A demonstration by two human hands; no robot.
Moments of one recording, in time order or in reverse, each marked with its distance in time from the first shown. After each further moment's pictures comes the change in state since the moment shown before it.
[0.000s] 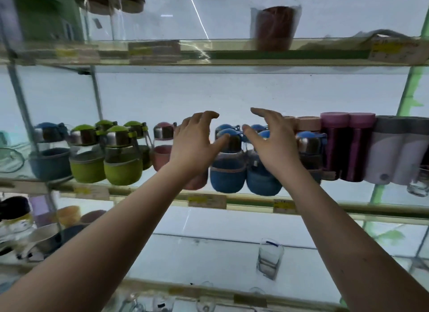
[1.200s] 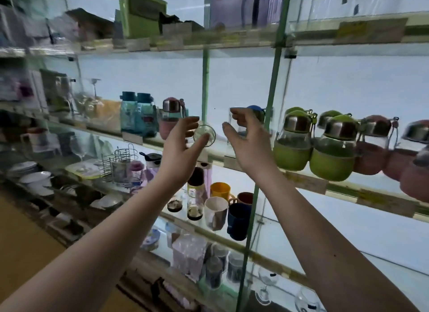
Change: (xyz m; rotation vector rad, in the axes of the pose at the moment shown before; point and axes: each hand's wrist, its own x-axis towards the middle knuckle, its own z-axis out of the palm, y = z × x) left_hand -0.151 -0.366 -0.294 -0.302 0.265 -0.391; right_hand -0.085 -0.351 0.369 0.525 -0.303 -0.044
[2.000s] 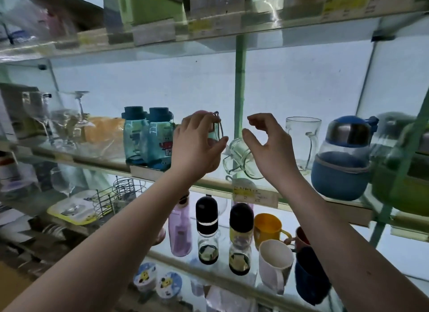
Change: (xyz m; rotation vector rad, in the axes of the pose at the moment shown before) left_hand 0.189 -0.163 -0.042 0.558 -0.092 0.309; right_hand 0.124 0.067 0.164 -0.122 0.138 0.041
